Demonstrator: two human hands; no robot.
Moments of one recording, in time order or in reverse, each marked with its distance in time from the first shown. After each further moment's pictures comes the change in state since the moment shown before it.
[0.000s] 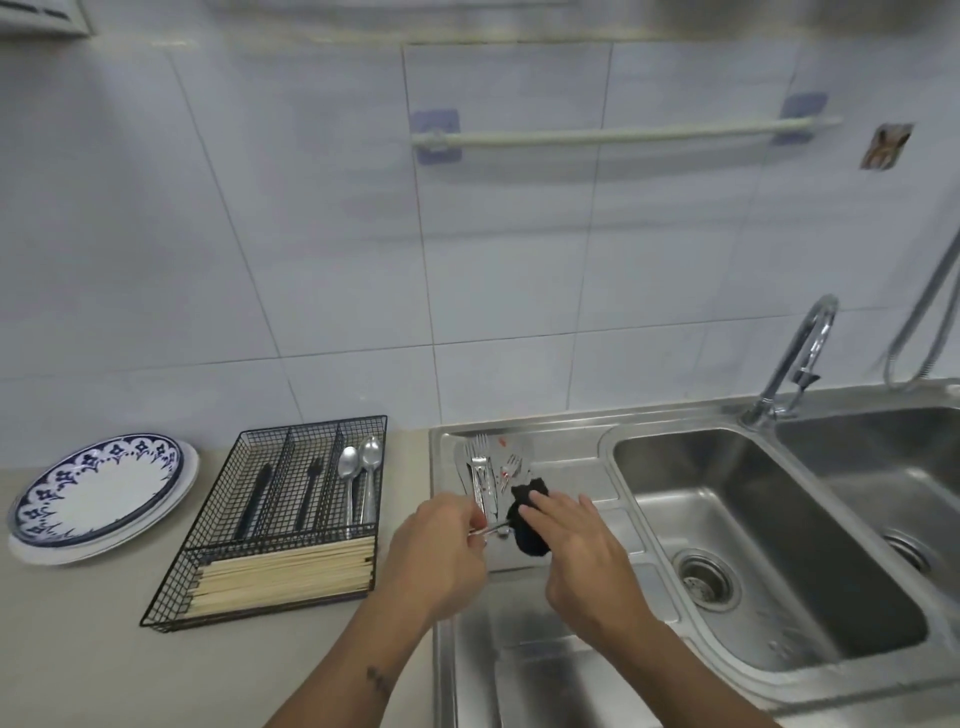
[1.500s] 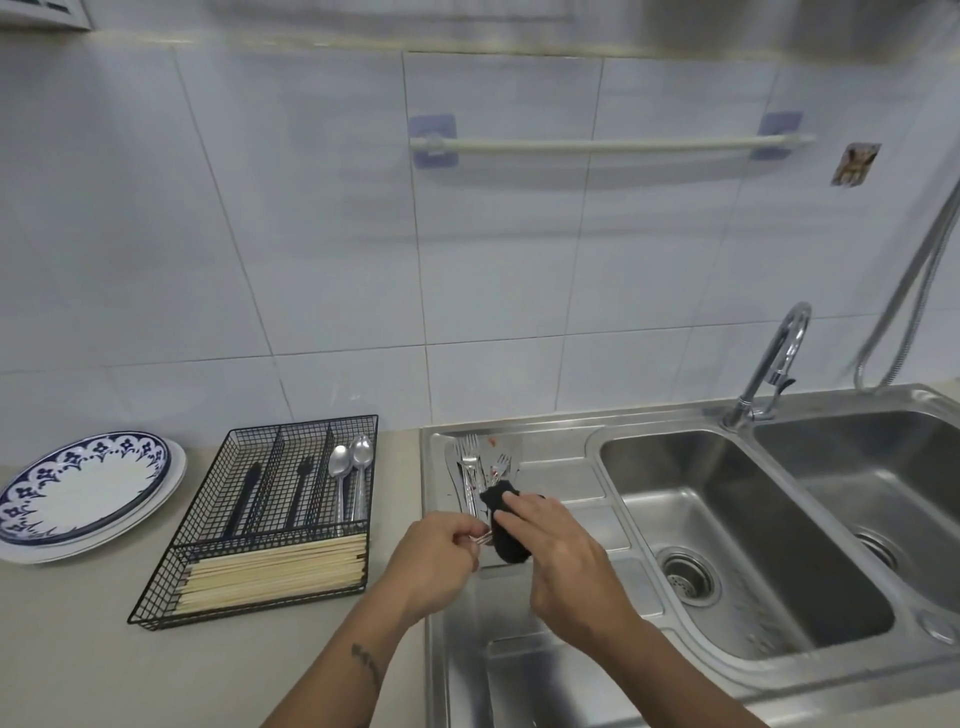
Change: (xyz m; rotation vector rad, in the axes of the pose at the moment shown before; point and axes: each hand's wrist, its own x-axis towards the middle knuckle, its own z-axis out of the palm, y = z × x) left_hand -0.001 -0.016 0.014 -0.402 -0.266 -0.139; right_hand -0.007 -0.013 -0.008 0.071 0.008 -0.130
